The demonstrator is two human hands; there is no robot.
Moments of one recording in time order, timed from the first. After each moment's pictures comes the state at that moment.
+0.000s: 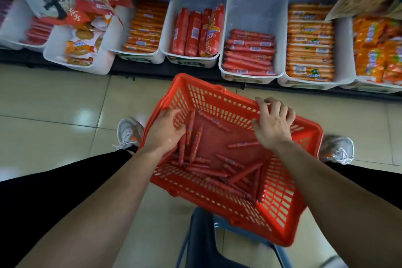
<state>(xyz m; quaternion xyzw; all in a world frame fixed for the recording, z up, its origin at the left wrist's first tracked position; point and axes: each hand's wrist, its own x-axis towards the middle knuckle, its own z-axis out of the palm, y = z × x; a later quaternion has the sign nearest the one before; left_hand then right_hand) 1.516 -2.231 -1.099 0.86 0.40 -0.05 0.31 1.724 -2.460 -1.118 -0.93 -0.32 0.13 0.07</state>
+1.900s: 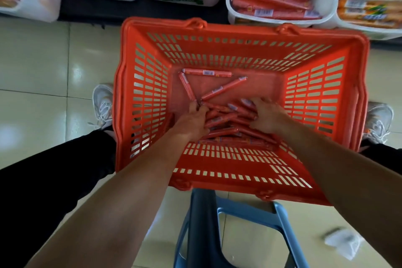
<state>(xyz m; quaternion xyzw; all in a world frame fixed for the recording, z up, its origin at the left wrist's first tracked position) 1.550 -2.279 -1.240 0.83 0.28 -0.38 0.32 1.725 -2.451 -1.237 -0.82 -0.31 0.47 -0.02</state>
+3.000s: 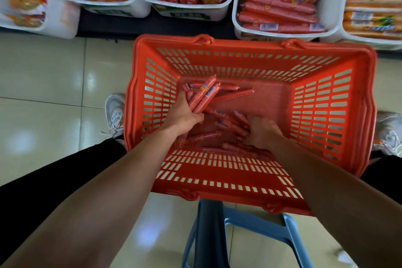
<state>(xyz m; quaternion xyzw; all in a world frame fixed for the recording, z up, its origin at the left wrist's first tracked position) 1.556 -2.227 -1.208 0.75 0.47 -0.18 0.43 1.693 -2.441 -1.252 -0.82 -0.32 0.46 0.02</state>
